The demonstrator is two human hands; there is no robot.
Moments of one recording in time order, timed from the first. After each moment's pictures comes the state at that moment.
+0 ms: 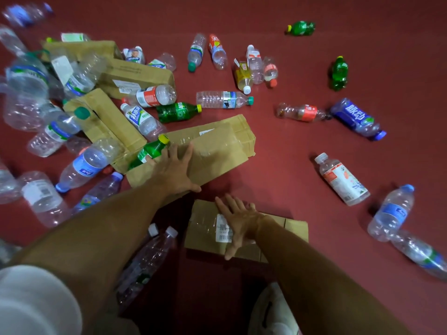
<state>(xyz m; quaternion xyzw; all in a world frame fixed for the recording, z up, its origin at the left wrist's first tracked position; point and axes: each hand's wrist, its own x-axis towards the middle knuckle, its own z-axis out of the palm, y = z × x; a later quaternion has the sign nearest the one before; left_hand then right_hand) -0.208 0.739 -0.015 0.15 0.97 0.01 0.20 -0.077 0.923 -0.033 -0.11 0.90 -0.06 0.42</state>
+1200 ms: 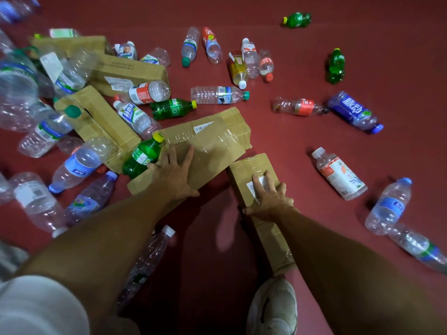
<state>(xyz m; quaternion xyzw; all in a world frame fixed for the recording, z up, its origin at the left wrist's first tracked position) -0.196 0.749 -0.026 0.17 0.96 -0.05 0.20 -0.081 0.990 -0.036 0.15 0.93 -0.09 0.33</state>
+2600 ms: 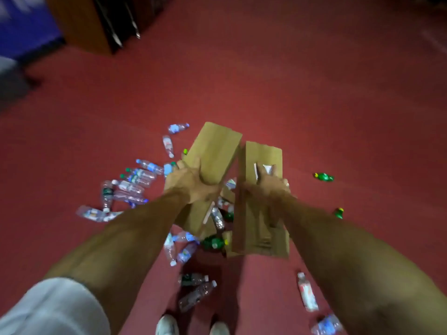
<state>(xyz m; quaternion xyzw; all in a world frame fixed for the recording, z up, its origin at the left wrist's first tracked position) -0.227 0.560 0.701 -0.09 0.98 0.14 0.12 -0.256 0.783 0.708 0.04 0.97 -0.15 0.19</state>
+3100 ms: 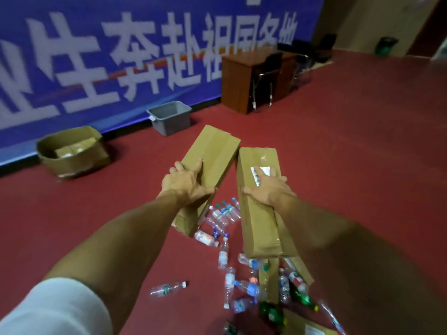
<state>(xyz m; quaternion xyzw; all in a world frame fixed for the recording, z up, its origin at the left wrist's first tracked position) -0.091 0.342 0.863 -0.37 0.93 0.07 0.03 -0.247 0.518 0.854 -0.29 0.94 -0.10 0.15</state>
